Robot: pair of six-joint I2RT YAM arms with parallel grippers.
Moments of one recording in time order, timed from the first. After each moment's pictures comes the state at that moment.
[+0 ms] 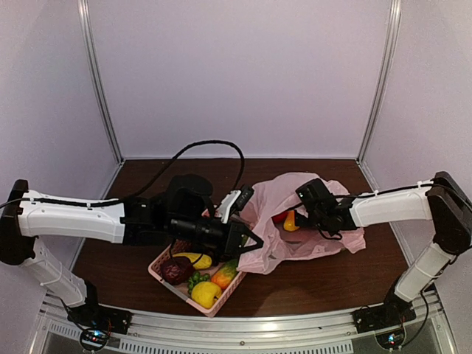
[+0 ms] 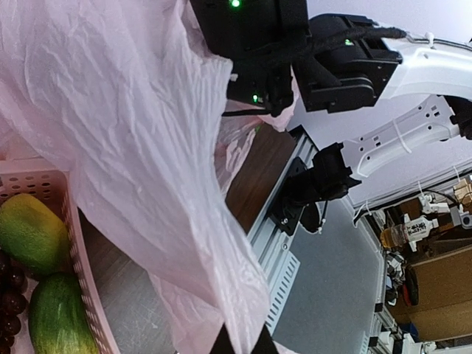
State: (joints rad) left arm -1.18 1.47 1.04 -0.03 0.28 -0.69; right arm 0.73 1.58 0.85 -0.13 0.57 0.53
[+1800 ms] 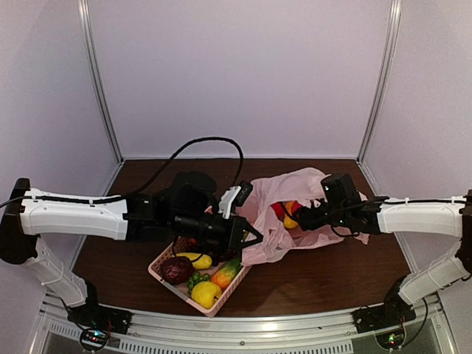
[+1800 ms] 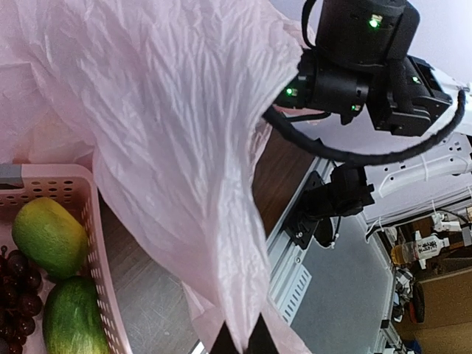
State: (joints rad) left arm -1.17 1.50 1.08 -0.08 0.21 -0.71; right arm 0.66 1.35 0.73 -0.06 0.17 0.18
